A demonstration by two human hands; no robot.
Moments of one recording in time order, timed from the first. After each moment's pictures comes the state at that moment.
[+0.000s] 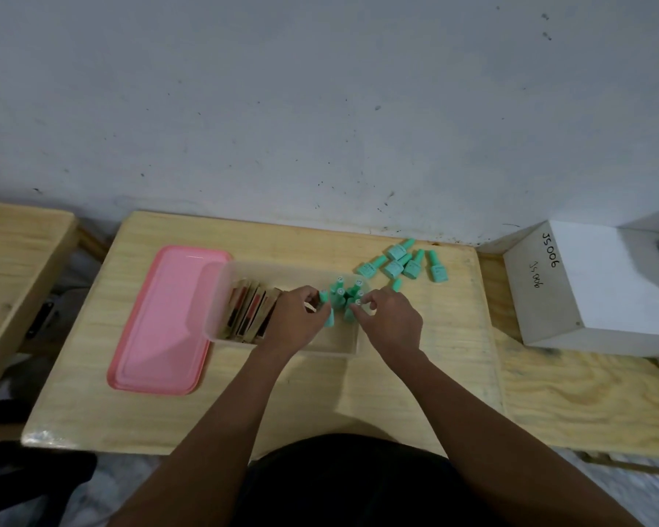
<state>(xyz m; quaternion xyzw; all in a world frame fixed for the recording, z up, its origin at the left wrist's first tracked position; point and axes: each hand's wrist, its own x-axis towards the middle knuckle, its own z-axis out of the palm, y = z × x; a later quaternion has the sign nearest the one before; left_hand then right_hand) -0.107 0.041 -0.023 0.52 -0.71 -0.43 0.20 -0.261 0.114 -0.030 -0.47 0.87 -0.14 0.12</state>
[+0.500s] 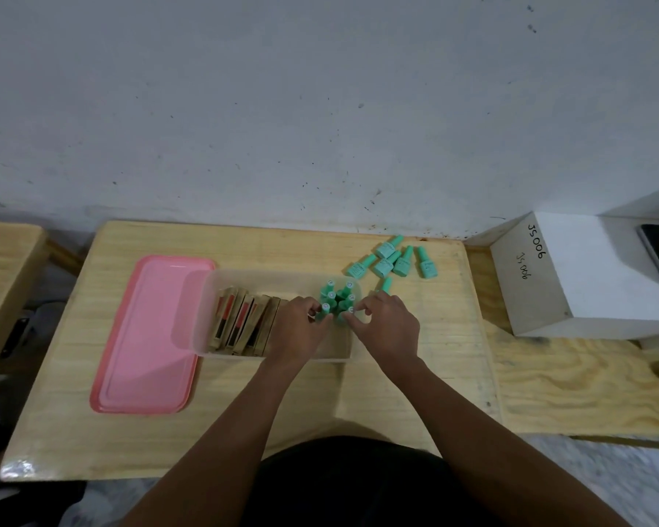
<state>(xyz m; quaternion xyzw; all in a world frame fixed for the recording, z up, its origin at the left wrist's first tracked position) -0.122 0.045 -0.055 0.53 -0.73 -0.40 0.17 -0.264 0.121 -0.038 -0.48 0.86 -0.14 0.08</state>
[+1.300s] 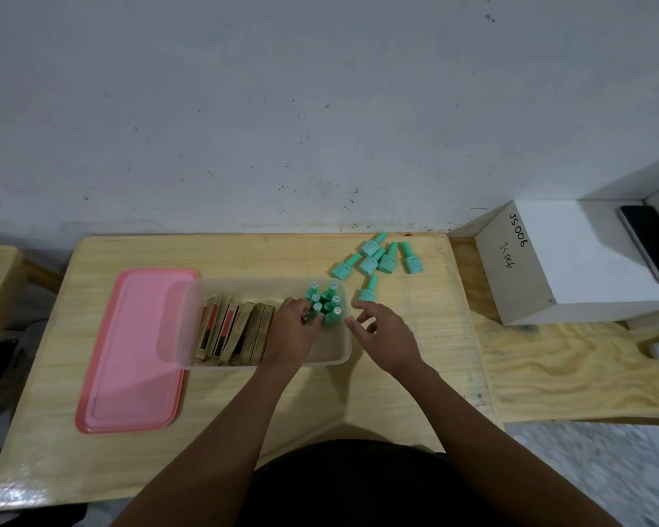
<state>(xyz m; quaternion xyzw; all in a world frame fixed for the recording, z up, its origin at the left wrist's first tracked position) -0.139 0.045 -0.068 0.52 -0.75 -0.37 0.16 -0.286 0.149 -0.040 -0.42 0.82 -0.26 0.28</state>
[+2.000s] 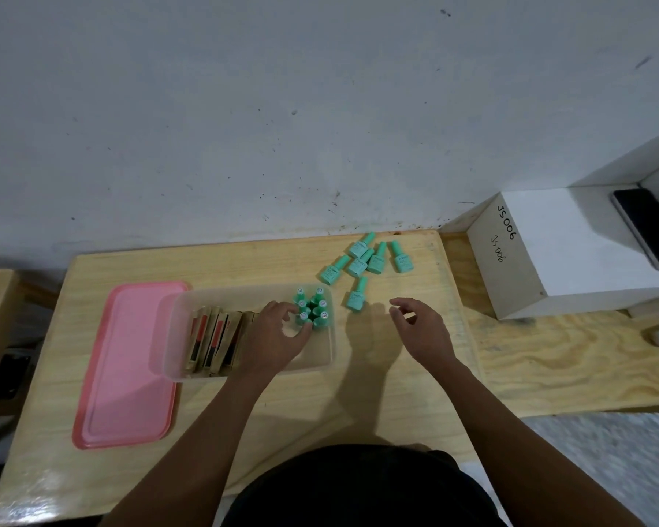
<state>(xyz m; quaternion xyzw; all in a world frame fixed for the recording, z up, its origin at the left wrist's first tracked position) -0.124 0.042 -0.051 0.48 -0.79 -0.33 0.17 -0.350 0.178 -0.044 -0.31 0.86 -0.31 0.26</state>
